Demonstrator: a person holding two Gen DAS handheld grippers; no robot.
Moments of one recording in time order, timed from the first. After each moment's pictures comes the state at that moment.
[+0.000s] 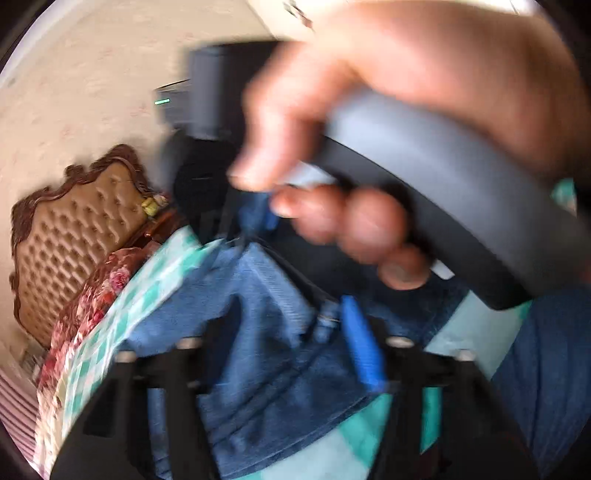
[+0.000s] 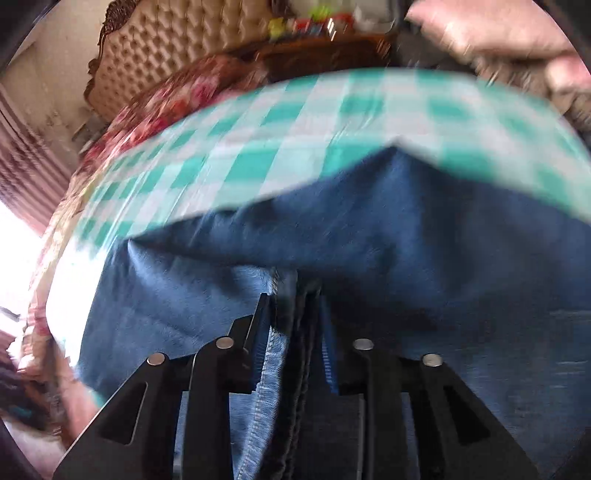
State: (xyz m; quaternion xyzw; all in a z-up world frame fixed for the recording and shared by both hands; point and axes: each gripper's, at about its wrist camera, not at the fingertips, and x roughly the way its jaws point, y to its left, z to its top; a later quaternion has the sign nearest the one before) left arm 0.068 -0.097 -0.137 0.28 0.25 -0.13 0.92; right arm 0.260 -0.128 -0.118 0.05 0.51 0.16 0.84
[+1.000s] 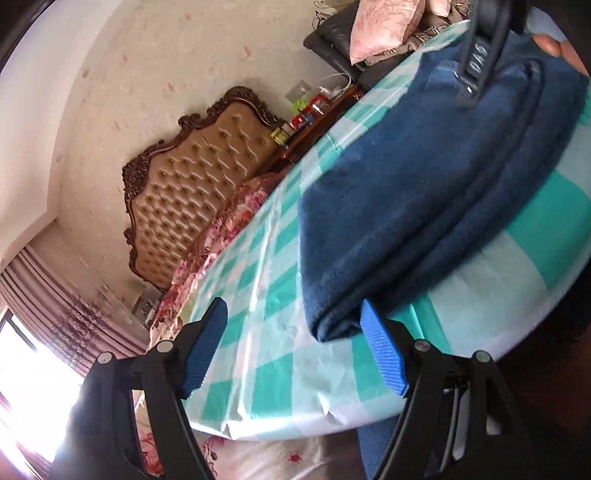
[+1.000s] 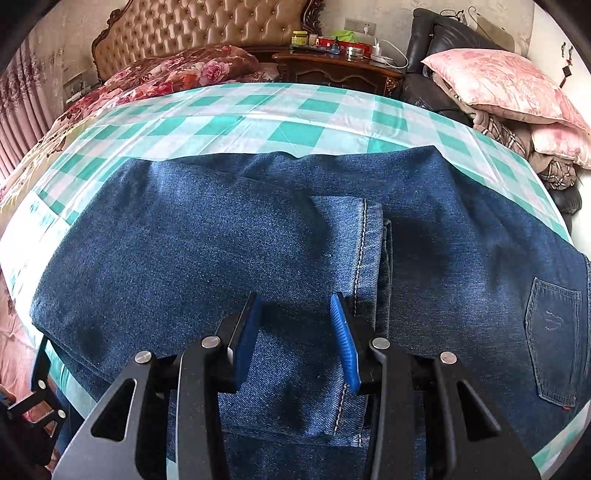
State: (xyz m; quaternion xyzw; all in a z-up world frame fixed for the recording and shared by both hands) left arm 0.036 0.082 -0.171 0.38 0.28 0.14 0.87; right arm 0.186 -0.051 -0.138 -0.08 0.47 0.12 0.87
